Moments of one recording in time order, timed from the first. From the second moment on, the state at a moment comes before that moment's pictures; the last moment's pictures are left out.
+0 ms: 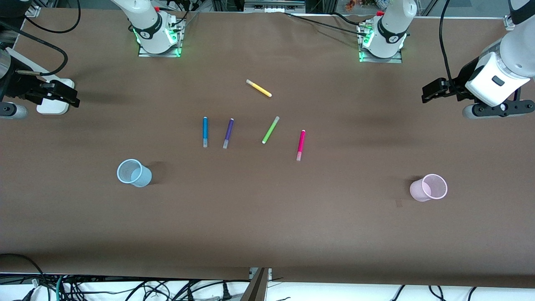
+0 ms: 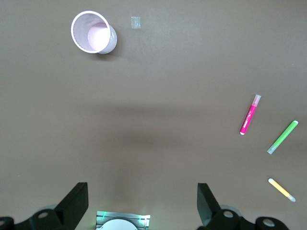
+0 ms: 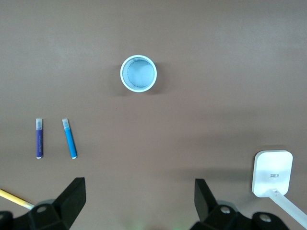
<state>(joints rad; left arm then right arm) 0.07 0.05 -0.19 -1.55 -0.04 1.44 -0.22 0.05 0.06 -0.03 -1.53 -0.02 1.51 0.08</state>
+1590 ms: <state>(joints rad) 0.11 0.03 -0.17 -1.45 -0.04 1.32 -0.23 0.27 0.21 -0.01 -1.53 -0.01 1.53 0.09</state>
